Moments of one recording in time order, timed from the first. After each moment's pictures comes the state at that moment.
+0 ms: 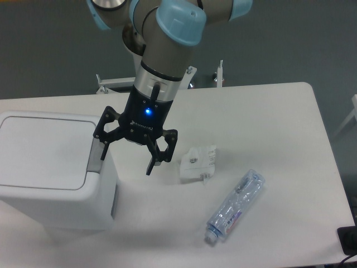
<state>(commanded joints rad) 2.34 -1.76 -1.54 -1.03 1.03 0.41</state>
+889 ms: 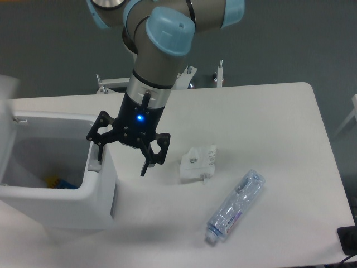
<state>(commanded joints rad) 2.32 -1.76 -1.56 -1.02 1.06 0.41</state>
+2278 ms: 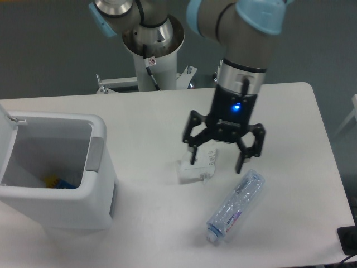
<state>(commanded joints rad) 2.60 -1.83 -1.47 -1.00 1.06 0.68</state>
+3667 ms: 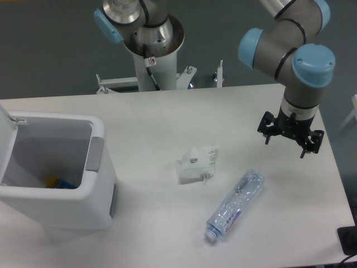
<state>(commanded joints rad) 2.75 -1.97 -1.53 -1.07 1.55 1.30</state>
